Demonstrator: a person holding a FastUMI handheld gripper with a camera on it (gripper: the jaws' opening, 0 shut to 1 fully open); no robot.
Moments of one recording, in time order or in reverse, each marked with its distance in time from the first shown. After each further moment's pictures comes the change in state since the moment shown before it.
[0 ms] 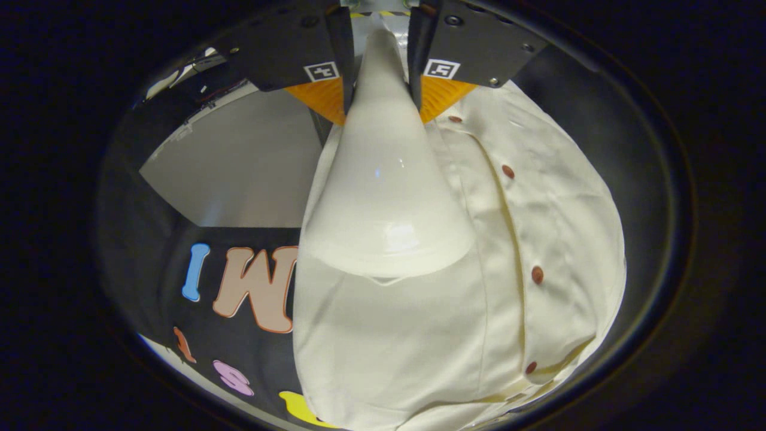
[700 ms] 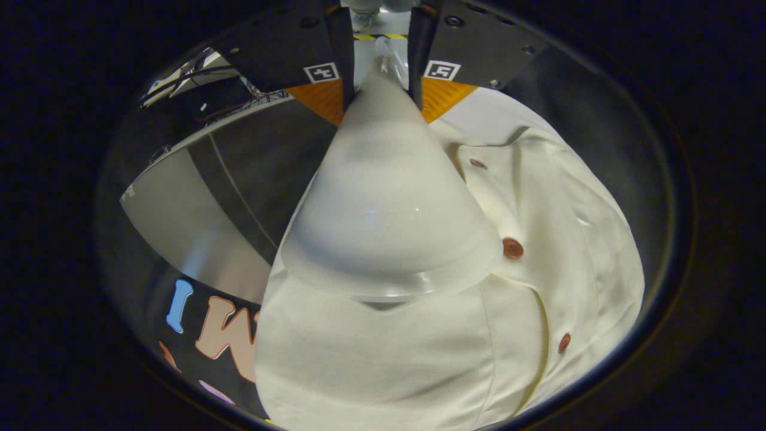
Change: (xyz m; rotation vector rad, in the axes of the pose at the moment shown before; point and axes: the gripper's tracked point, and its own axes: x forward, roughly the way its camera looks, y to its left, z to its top) arm 0.071 -0.001 -0.096 -0.052 0.202 -0.051
